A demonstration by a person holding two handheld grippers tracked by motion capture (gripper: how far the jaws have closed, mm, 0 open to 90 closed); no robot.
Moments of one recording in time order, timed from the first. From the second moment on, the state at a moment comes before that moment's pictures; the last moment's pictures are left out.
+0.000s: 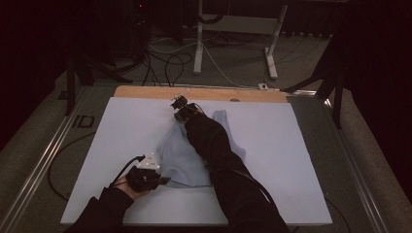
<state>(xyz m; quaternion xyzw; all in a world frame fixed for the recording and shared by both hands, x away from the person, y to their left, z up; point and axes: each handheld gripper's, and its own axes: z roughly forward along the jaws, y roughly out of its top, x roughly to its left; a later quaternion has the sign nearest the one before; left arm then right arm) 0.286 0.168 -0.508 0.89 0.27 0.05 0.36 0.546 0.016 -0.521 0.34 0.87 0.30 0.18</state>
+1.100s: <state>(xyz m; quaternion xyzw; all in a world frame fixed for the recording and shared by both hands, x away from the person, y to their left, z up) 0.283 0.163 -0.493 0.89 0.25 0.06 0.38 0.536 -0.006 -0.467 0.32 0.86 0.35 0.19</state>
